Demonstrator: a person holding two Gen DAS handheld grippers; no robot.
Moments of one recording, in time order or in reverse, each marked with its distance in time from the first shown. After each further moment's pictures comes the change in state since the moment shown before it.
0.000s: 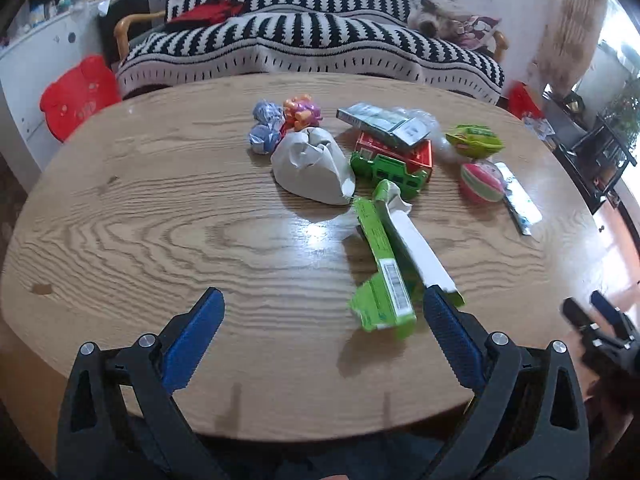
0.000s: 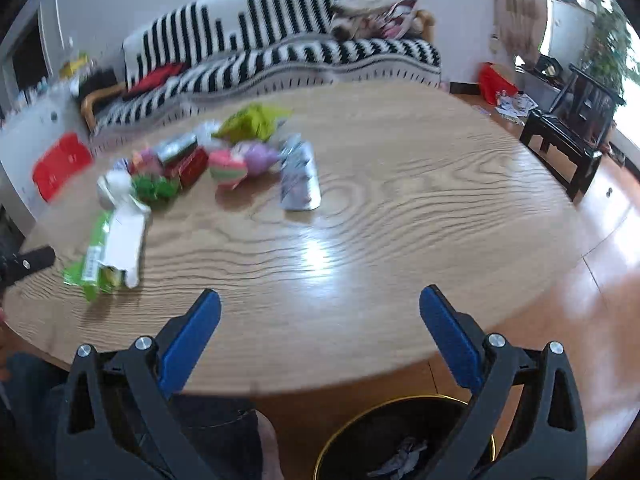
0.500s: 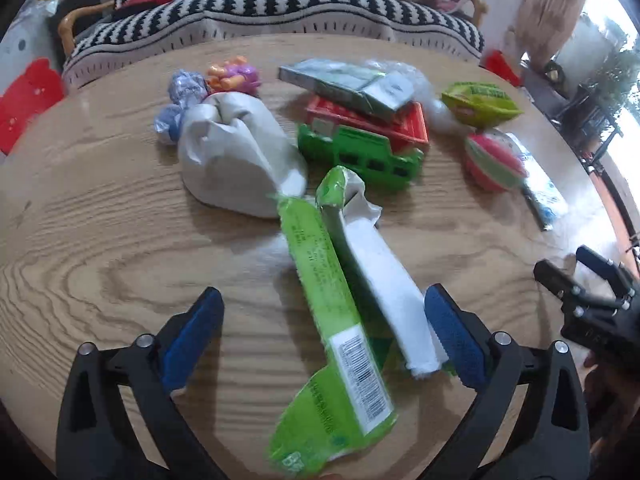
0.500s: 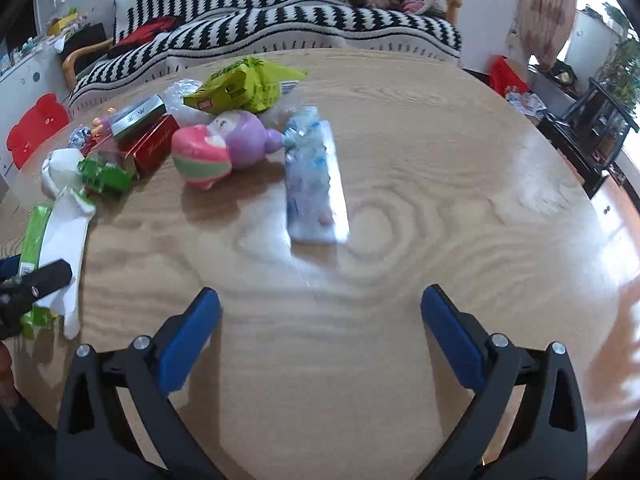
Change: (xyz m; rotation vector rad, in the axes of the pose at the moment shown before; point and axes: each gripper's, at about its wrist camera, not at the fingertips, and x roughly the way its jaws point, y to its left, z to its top) left arm 0.083 -0.024 0.011 0.096 0.079 -0.081; right arm 0.105 0.042 0.047 -0.100 0.108 -0.049
